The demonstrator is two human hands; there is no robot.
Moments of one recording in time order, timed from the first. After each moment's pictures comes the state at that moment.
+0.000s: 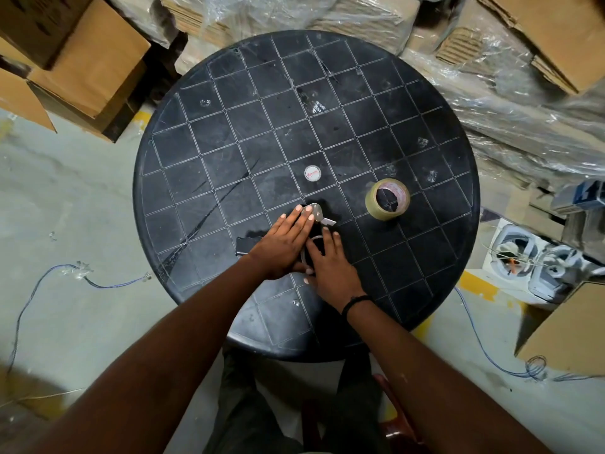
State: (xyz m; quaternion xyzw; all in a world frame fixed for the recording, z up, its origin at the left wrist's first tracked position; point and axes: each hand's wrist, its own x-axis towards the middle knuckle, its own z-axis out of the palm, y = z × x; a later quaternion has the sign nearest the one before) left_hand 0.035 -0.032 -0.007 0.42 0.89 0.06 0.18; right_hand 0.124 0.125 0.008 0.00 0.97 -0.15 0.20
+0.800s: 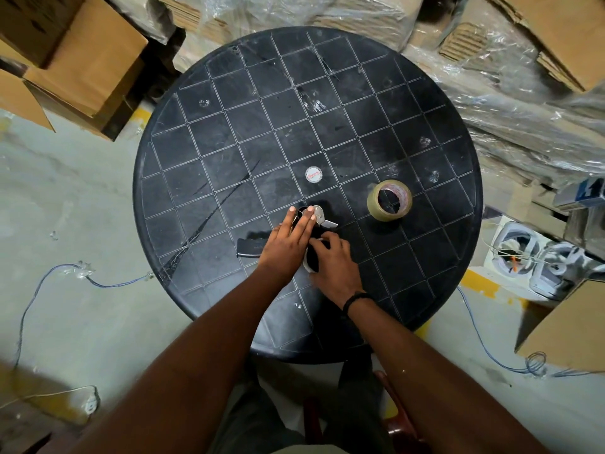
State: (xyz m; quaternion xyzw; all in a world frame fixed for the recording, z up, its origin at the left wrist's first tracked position) left_hand 0.048 -0.013 -0.001 0.31 0.94 0.03 0.16; right_hand 0.110 0.127 0.016 0.07 0.95 -0.24 0.18
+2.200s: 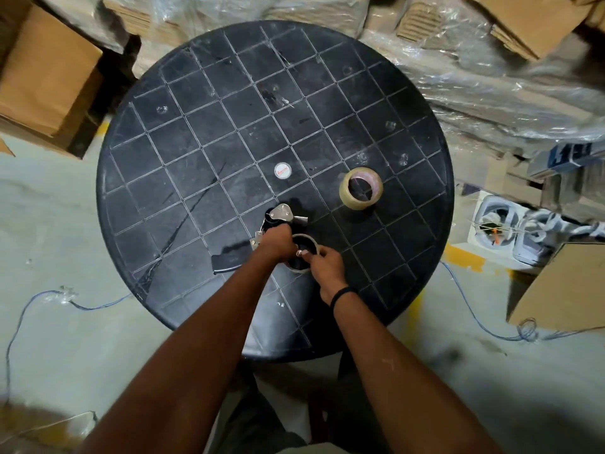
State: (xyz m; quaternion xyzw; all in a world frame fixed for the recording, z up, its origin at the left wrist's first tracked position) left_hand 0.020 0.043 -0.001 0.07 0.89 0.18 0.42; right_hand 0.117 0.133 -0.015 0.50 0.62 -0.58 0.14
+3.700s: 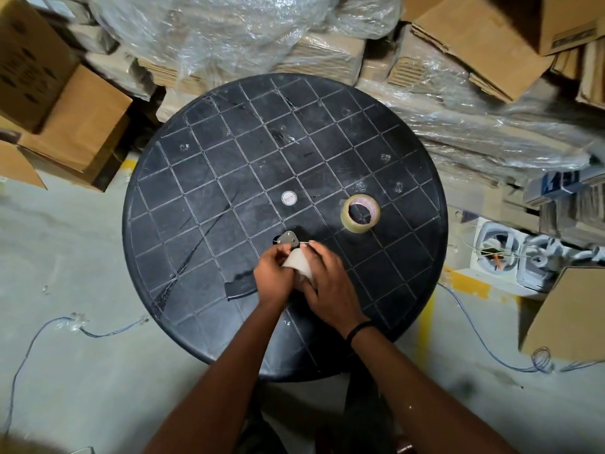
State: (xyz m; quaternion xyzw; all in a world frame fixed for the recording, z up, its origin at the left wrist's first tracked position) left_hand 0.077 0.024 0.040 -0.15 0.81 0.54 0.14; right_hand 0.143 0.145 0.065 0.01 0.94 -0.32 -0.05
